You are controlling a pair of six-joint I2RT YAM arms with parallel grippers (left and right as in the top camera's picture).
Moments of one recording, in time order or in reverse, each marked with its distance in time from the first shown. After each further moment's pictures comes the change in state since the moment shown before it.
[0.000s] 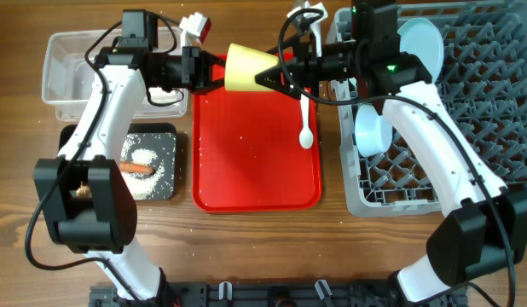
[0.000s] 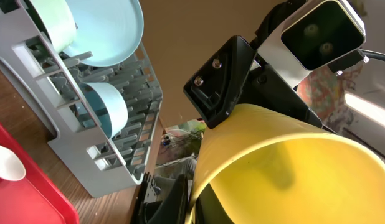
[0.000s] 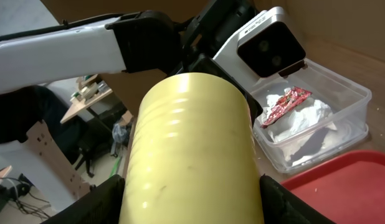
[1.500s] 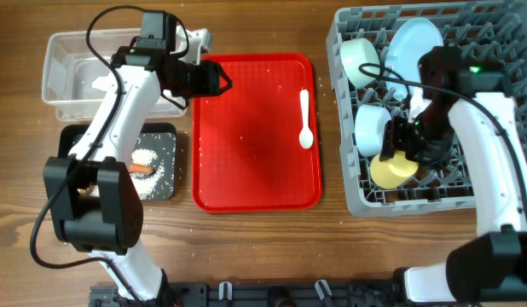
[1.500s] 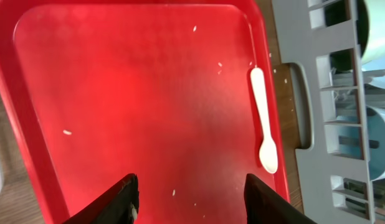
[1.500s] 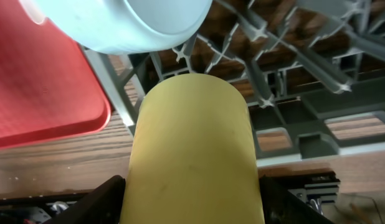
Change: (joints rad) left arm -0.069 -0.001 0.000 -0.008 -1.051 0.003; right arm -0.303 -0.123 -0.032 -1.258 1.100 0.223
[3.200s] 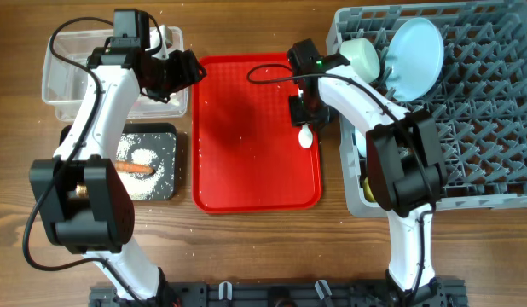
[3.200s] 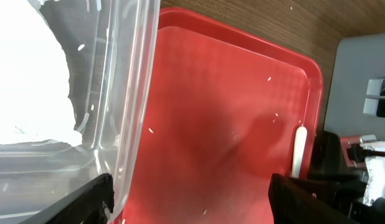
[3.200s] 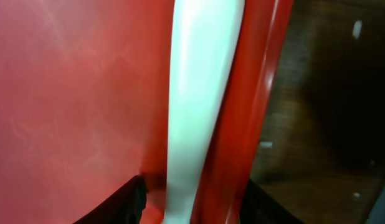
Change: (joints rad) left arm 0.103 0.000 0.000 0.023 -0.138 -0.252; right arm 0.404 0.615 0.219 0.611 0.106 0.039
